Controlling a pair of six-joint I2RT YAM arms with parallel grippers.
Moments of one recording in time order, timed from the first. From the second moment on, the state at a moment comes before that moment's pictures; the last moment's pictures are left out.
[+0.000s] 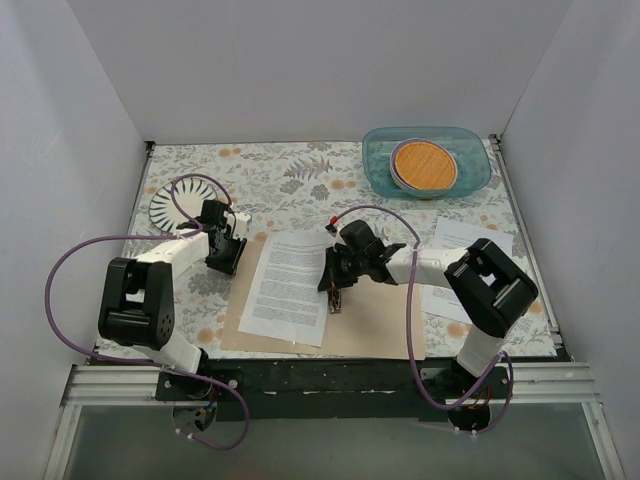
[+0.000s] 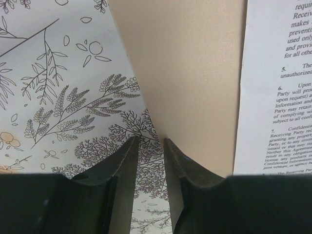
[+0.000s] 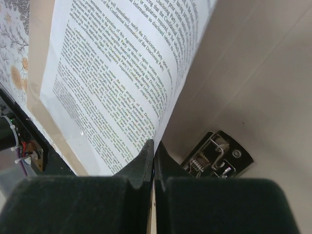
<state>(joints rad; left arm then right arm) -0.15 1.56 0.87 -0.50 0.06 0.21 0.79 1.74 0.87 0.04 -0.37 0.60</state>
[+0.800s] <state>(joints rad) -0.15 1.57 0.87 -0.51 0.06 0.20 0.78 1.82 0.99 0.04 -0.53 0.43</state>
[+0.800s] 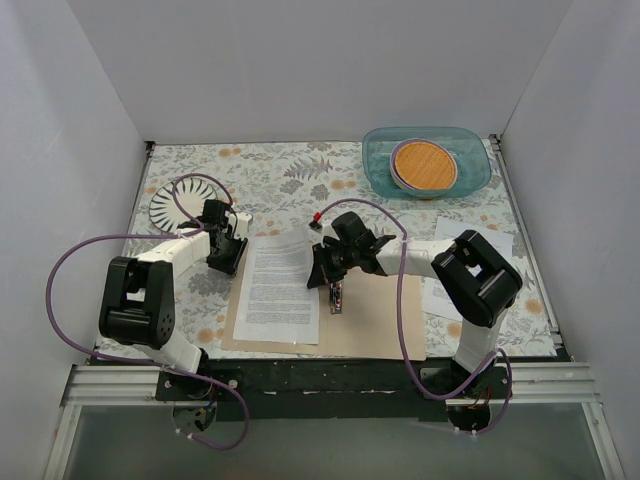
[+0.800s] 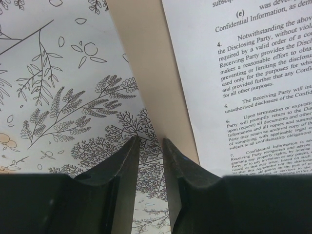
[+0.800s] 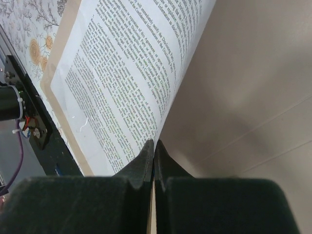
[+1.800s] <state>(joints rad) -0.16 1.58 0.88 -0.52 0.07 0.20 0.86 1.86 0.97 0.12 -0.52 0.51</state>
